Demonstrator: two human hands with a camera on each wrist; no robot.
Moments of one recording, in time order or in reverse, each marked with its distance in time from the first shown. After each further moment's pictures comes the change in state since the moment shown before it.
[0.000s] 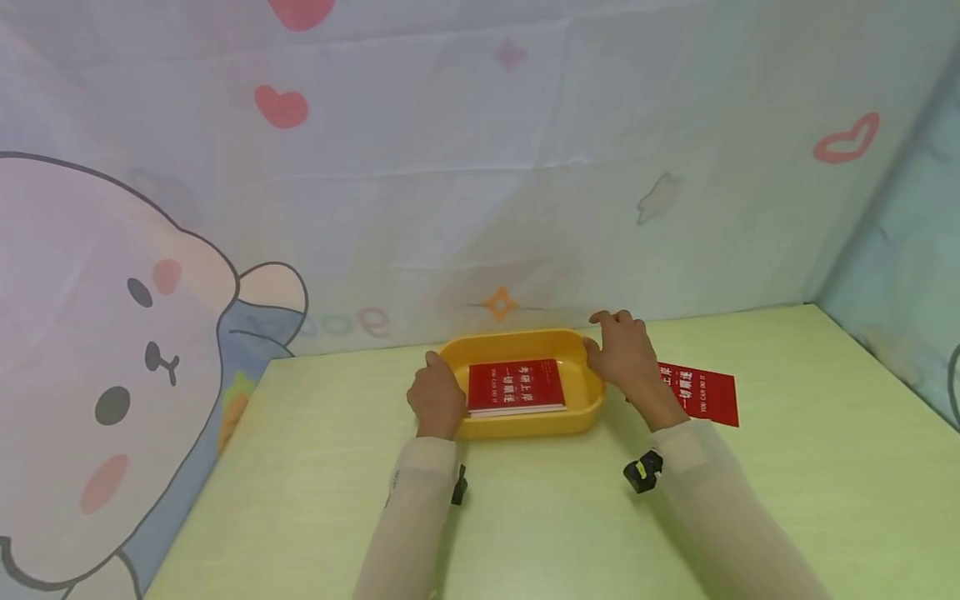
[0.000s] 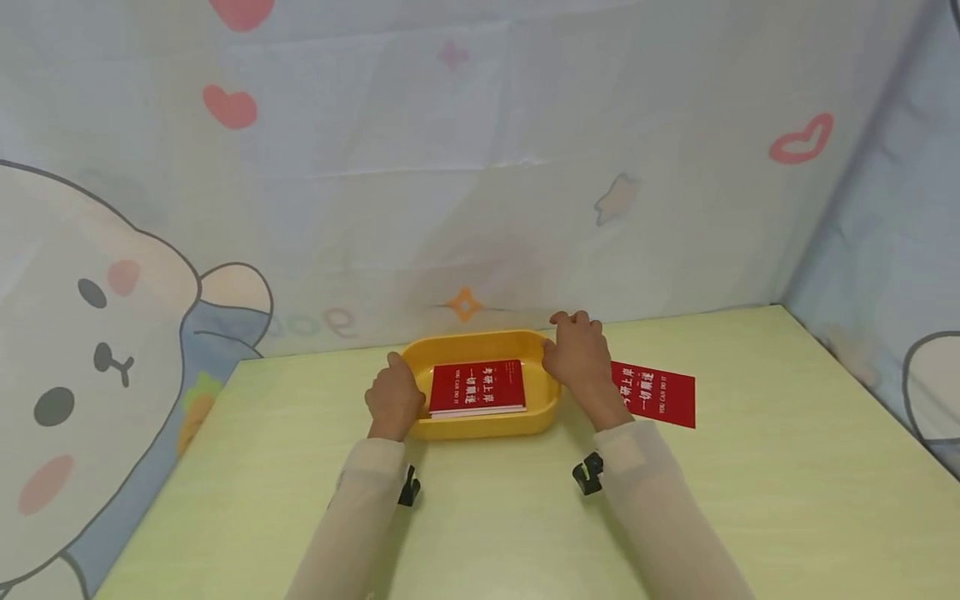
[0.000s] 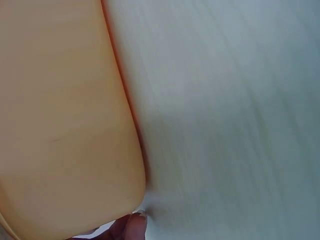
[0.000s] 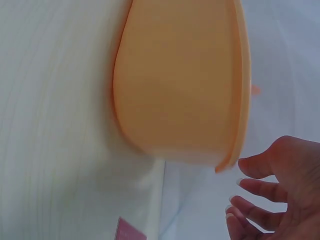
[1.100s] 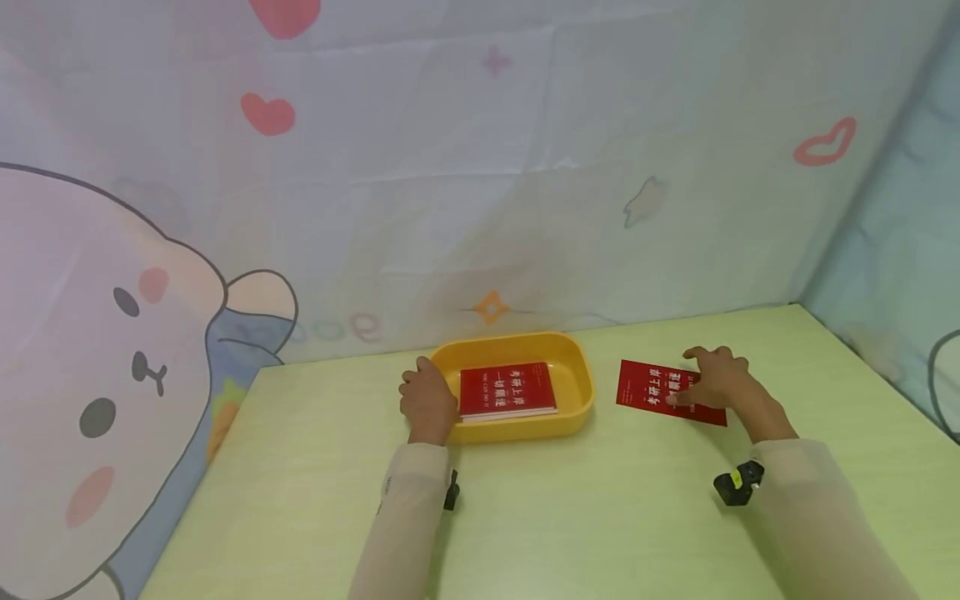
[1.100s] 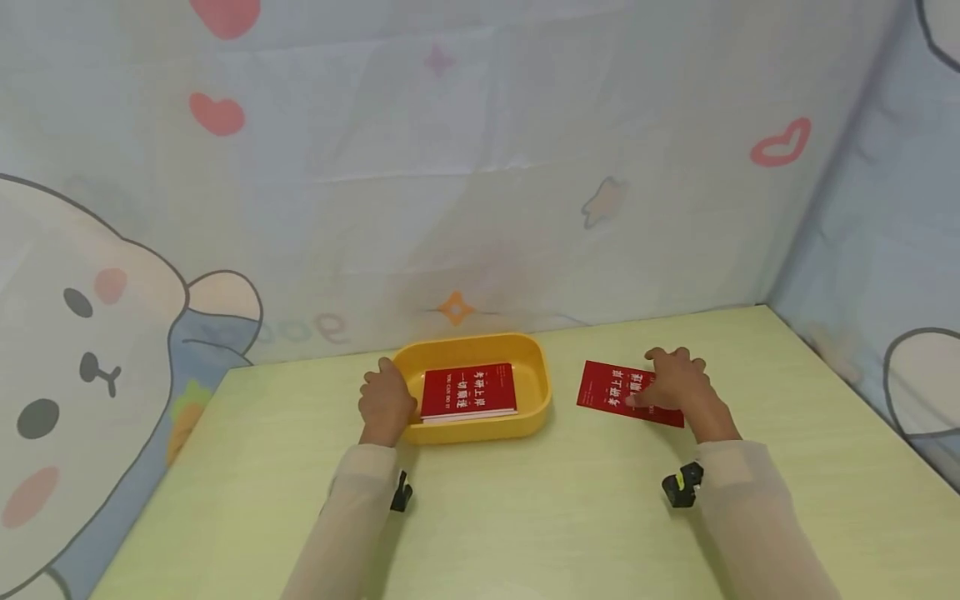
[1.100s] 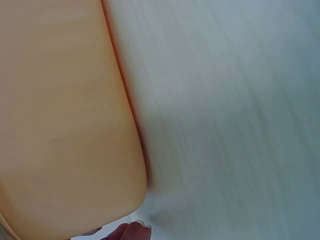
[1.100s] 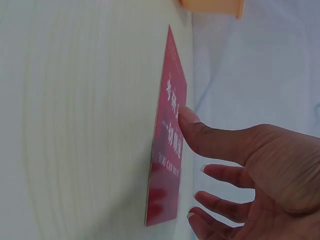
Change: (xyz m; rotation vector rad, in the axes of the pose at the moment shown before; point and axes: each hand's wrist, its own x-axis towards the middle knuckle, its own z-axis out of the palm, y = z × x) left_hand -0.002 -0.003 -0.001 -0.029 0.010 0.001; right_hand -0.034 0.118 -0.048 -0.131 -0.318 0.128
